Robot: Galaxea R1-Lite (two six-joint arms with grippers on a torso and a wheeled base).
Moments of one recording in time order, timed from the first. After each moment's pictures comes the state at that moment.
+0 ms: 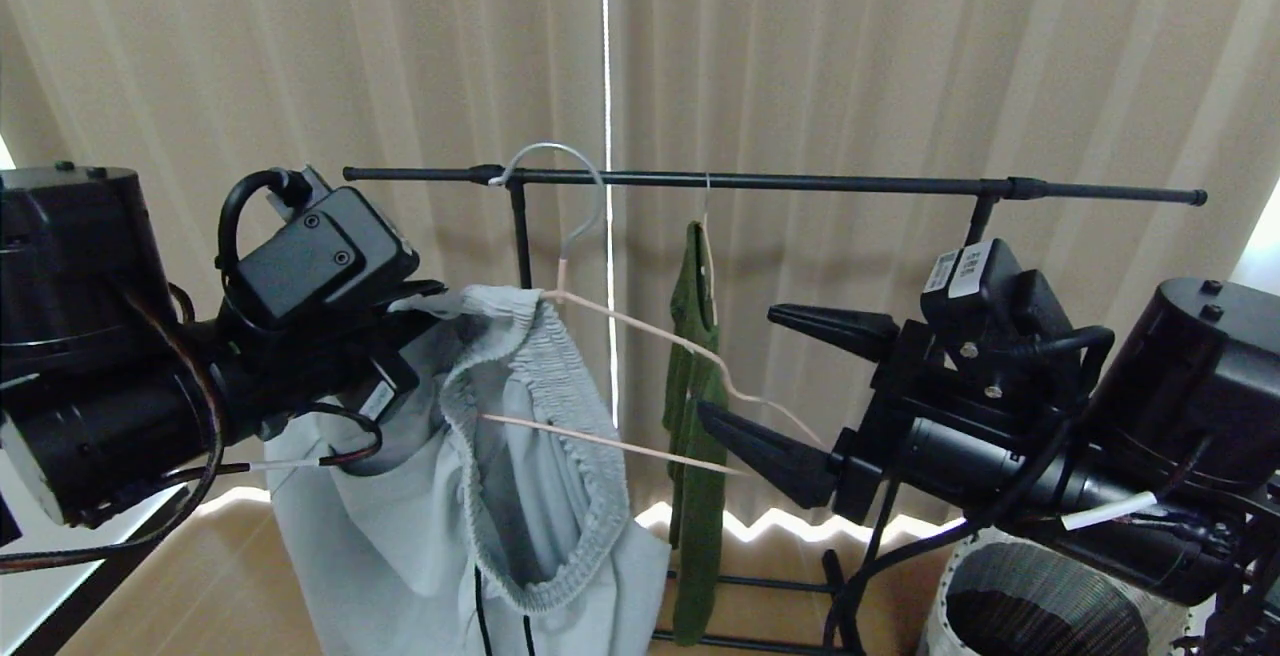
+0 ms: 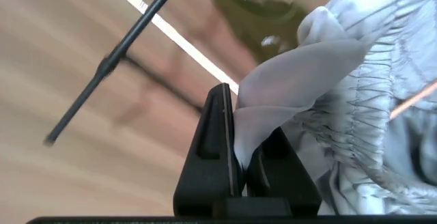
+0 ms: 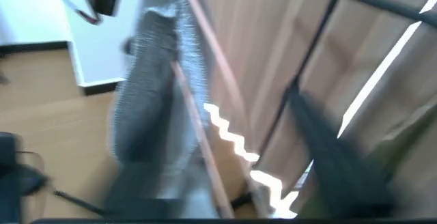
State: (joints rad) left arm -0.40 1.42 -0.73 -0.50 0.01 0.72; right arm 0.70 1.61 -0.57 -1.02 0.20 -0.14
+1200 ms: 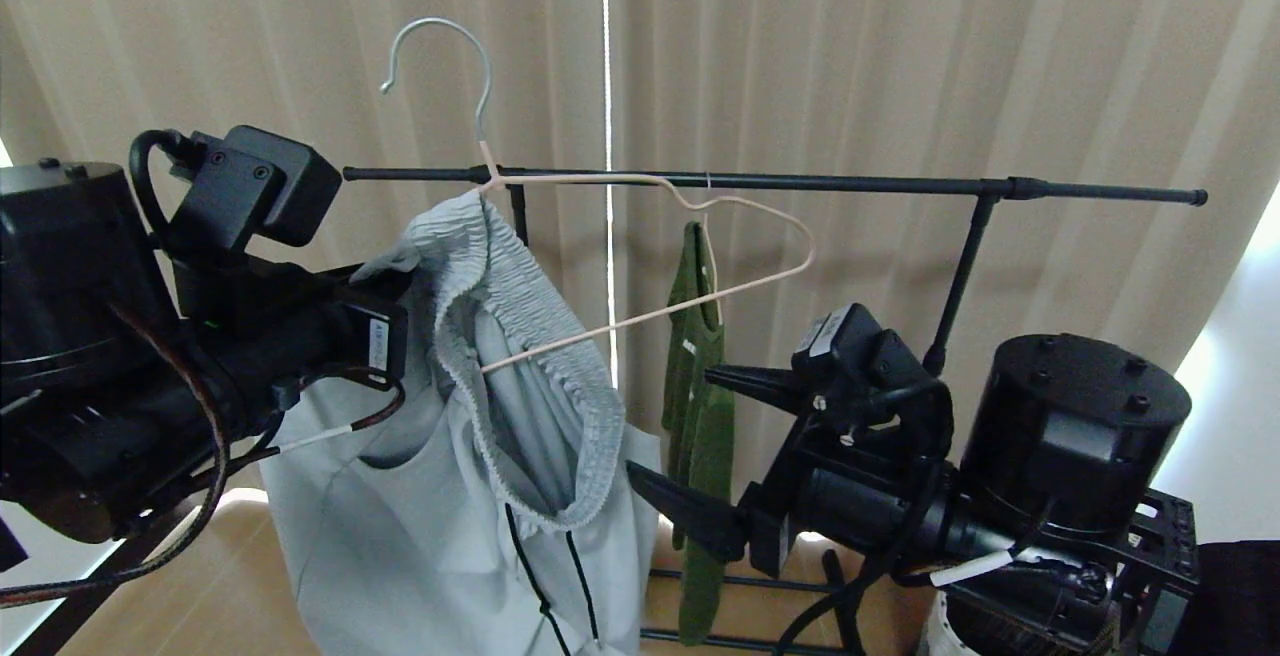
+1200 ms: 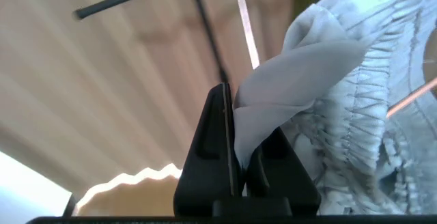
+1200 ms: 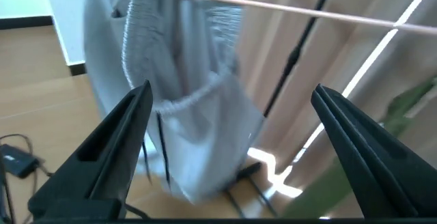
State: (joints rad) left arm -0.49 1.42 -0.72 -0.60 0.32 0.26; right arm 0.82 1.74 -0.61 -1.01 0.10 -0.05
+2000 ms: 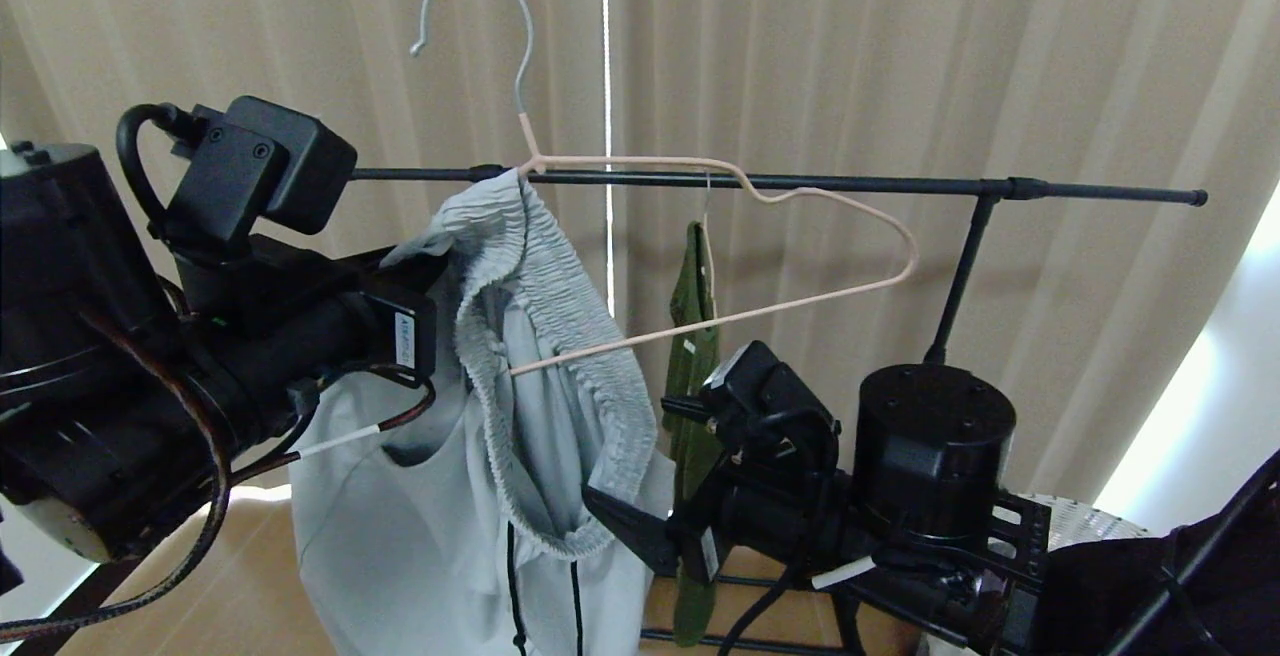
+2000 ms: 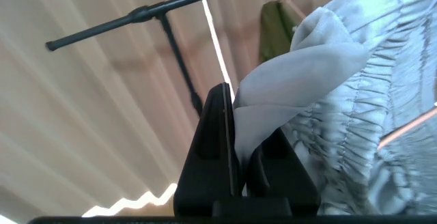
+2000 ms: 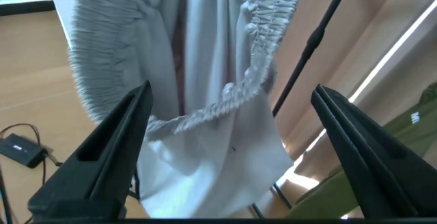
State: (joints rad) left arm -0.58 1.41 -0.72 -0.65 0.32 0.26; right arm 0.86 1.89 -0.68 -1.02 0.05 -0.03
